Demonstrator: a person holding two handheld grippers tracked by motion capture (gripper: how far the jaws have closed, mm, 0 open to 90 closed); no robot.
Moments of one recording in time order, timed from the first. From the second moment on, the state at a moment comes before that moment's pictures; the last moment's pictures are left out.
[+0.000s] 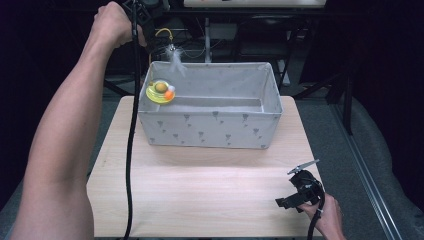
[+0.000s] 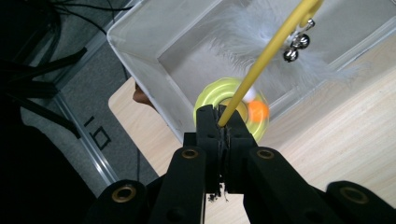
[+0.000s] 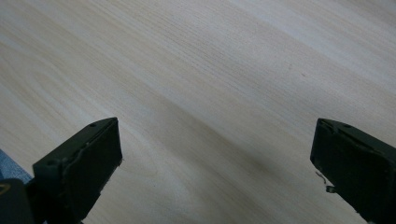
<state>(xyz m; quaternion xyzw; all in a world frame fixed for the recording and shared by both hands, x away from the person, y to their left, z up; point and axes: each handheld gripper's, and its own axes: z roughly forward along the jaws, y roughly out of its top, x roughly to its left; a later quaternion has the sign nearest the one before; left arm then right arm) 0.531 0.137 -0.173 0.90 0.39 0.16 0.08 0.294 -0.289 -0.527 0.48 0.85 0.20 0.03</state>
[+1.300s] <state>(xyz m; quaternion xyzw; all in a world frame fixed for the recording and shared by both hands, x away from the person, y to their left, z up) 0.554 0.148 -0.245 0.90 0.40 0.13 0.10 0.294 -0.288 -0.527 0.48 0.85 0.20 0.03</state>
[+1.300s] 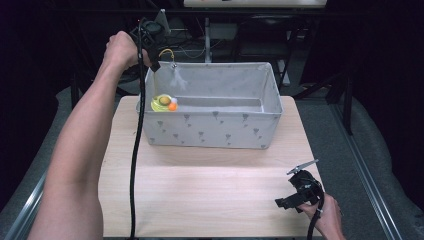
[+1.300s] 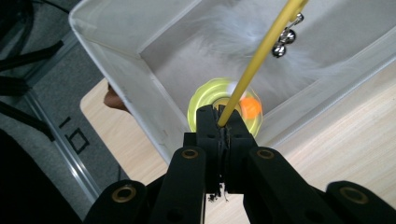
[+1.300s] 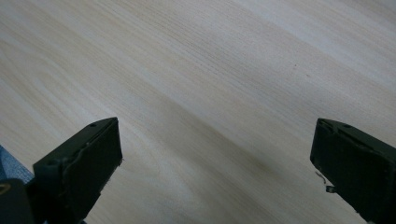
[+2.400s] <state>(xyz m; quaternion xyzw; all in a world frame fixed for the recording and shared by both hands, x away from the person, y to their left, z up) 0.543 0.164 -0.268 0.90 0.40 0.11 0.10 0.294 -0.286 -0.528 0.48 0.85 0.21 0.02</state>
